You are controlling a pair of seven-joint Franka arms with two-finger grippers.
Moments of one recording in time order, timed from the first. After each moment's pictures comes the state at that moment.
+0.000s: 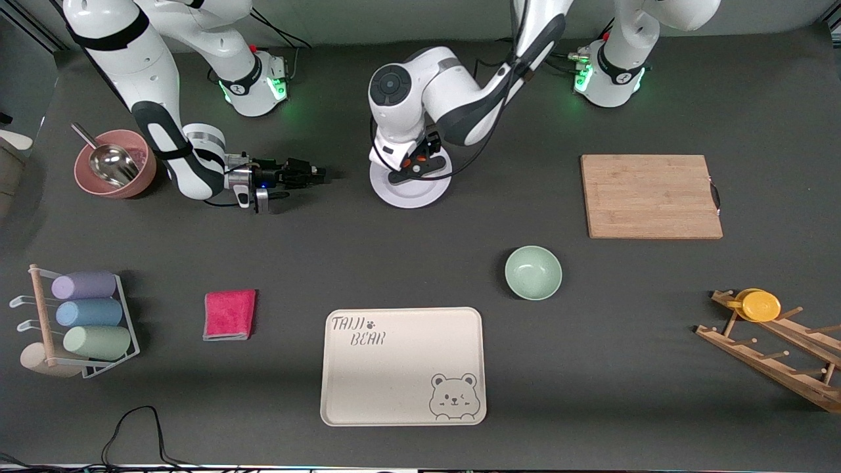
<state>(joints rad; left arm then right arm) -0.82 0.53 -0.23 -1.66 0.01 2.07 -1.34 0.21 0.38 -0.17 -2.66 1.47 1.88 -1.37</state>
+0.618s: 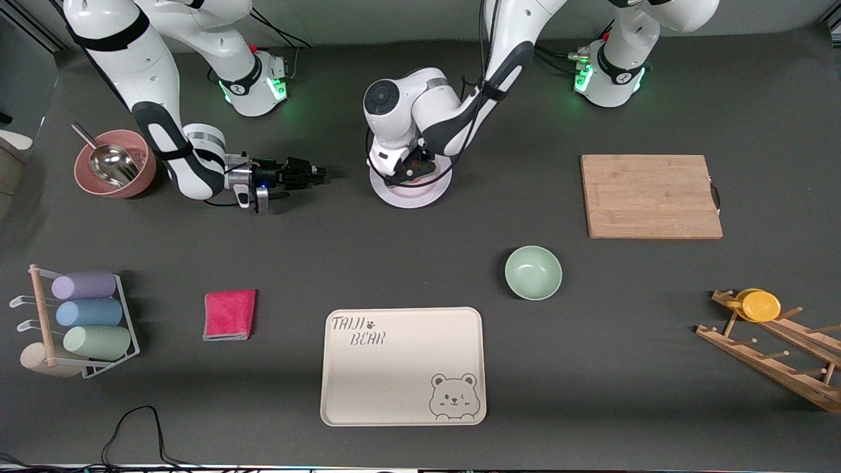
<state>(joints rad) -0.88 0.63 -0.23 -1.70 0.08 2.19 -1.41 0.21 0.38 -0.17 -2.66 1.47 1.88 -1.42</state>
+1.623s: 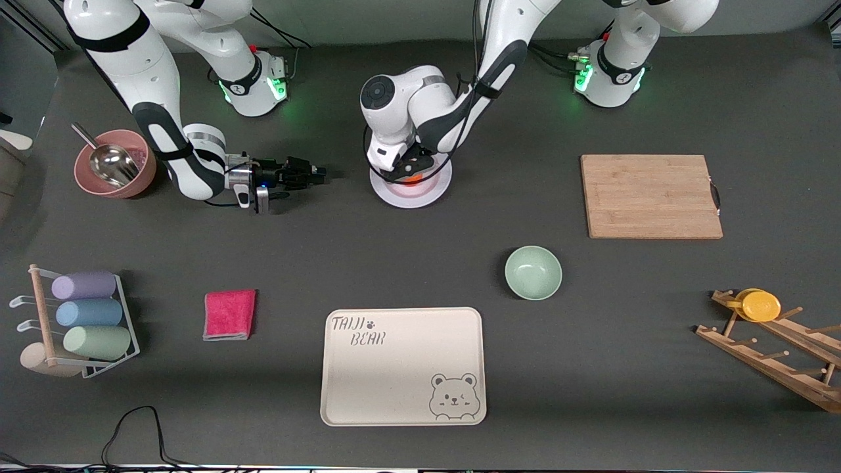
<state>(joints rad) -0.90 0.64 -0.22 -1.71 0.11 2.20 -1.47 0.21 0.39 -0.17 -2.66 1.47 1.88 -1.43</state>
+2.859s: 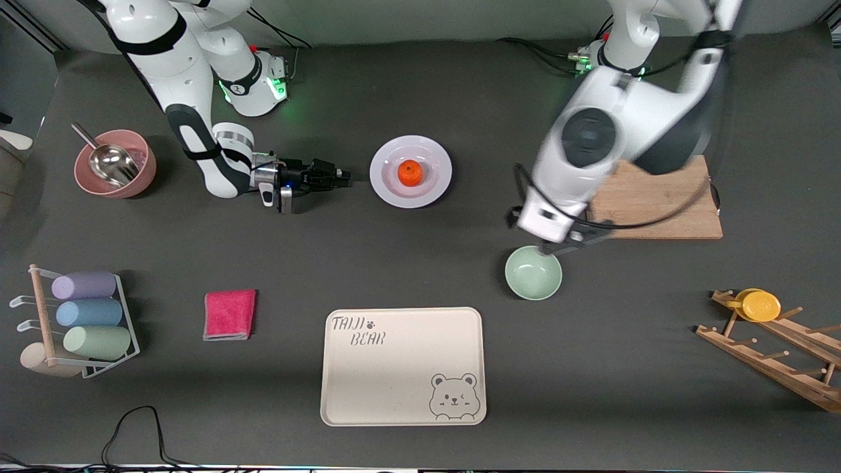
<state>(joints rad) -0.26 0.24 -0.17 -1.68 0.04 1.78 -0.72 0.43 0.44 -0.16 -2.64 1.82 1.88 -1.47</state>
